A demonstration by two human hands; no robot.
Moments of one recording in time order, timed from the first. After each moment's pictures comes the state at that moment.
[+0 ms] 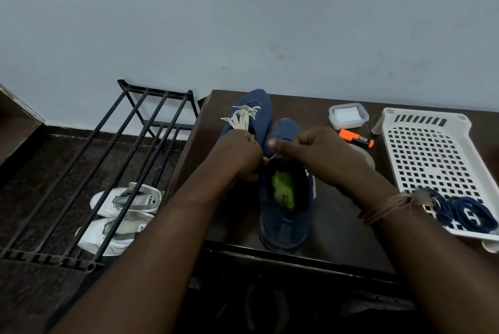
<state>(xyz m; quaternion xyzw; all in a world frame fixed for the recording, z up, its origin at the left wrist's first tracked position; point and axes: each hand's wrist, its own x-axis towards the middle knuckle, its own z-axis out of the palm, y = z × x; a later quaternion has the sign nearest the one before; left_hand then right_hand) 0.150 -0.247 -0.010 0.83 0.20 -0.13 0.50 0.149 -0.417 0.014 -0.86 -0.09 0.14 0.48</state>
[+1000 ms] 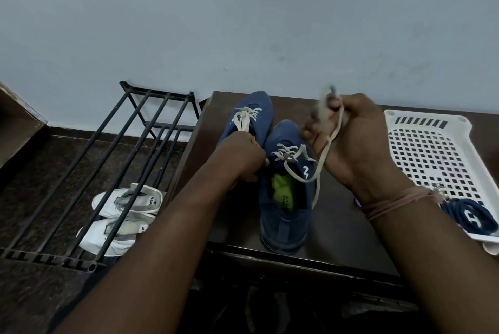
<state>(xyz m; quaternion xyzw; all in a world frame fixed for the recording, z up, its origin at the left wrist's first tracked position) 0.151 -0.247 -0.008 0.86 0.18 -0.14 0.45 0.160 -0.422 0.033 -0.37 -0.01 0.16 0.92</state>
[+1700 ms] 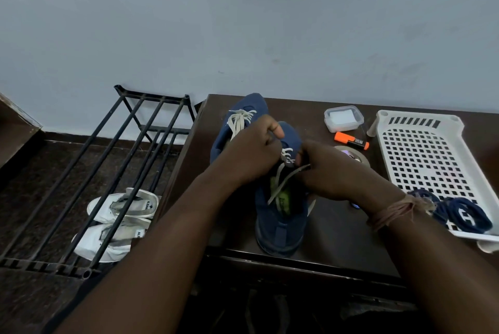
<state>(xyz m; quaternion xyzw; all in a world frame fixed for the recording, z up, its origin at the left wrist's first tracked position) 0.144 -0.263 0.005 0.90 -0.02 -0.05 0.44 0.145 -0.439 0.019 -0.93 -0.12 0.21 0.27</state>
